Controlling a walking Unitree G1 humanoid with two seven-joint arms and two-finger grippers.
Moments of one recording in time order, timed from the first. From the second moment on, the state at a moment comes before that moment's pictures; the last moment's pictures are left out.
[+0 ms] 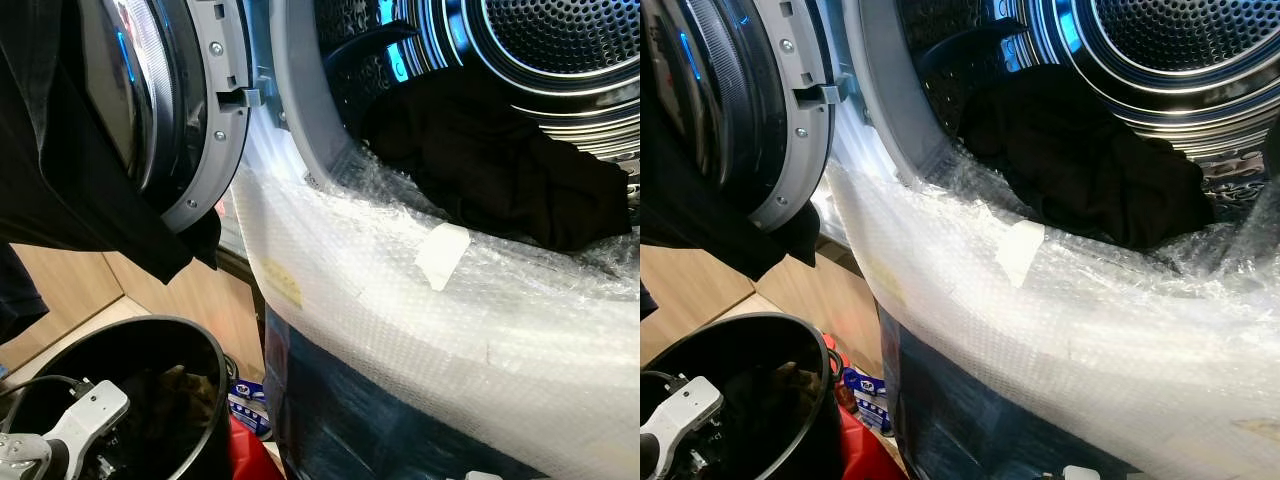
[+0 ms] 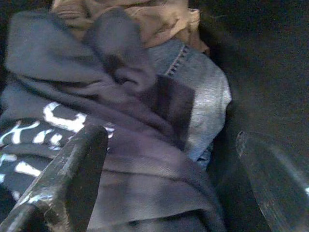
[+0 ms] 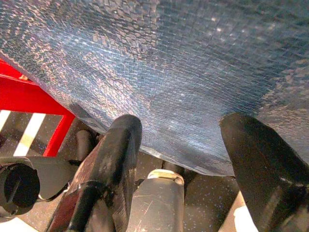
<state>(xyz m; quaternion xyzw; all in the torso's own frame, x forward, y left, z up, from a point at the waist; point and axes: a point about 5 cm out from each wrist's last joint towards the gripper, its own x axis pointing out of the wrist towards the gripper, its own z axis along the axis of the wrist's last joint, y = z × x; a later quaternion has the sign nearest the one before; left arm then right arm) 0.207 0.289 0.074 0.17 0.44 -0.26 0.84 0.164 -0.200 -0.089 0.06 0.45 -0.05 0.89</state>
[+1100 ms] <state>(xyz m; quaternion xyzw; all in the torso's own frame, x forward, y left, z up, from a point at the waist) 0.205 0.308 0.057 0.25 0.51 -0.17 0.80 0.163 -0.202 -0.089 0.06 0.45 -0.05 0.89</state>
